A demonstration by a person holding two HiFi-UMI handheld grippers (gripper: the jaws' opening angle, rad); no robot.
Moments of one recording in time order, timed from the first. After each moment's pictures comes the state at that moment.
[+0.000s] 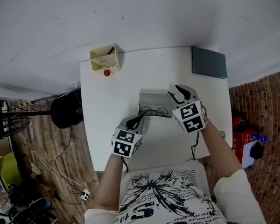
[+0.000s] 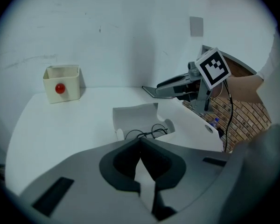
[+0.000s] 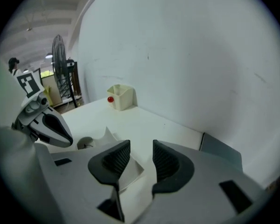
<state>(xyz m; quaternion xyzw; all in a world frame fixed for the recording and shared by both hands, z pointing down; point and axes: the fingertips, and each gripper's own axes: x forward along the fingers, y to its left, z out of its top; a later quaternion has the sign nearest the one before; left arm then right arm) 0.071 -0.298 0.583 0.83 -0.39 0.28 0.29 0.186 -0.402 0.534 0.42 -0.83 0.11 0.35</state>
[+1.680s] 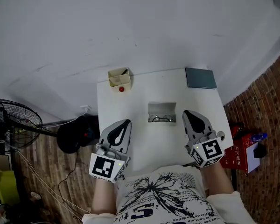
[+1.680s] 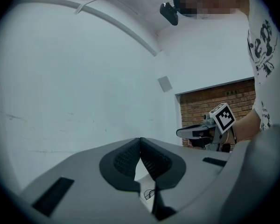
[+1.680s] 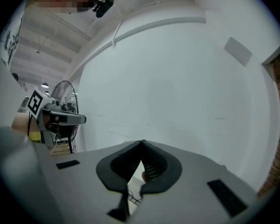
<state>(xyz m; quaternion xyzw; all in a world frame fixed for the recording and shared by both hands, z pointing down) -0.025 -0.233 0.318 0.90 -0.43 0.04 0.01 0.160 -0.250 0.340 0.52 -0.85 0.02 0.07</state>
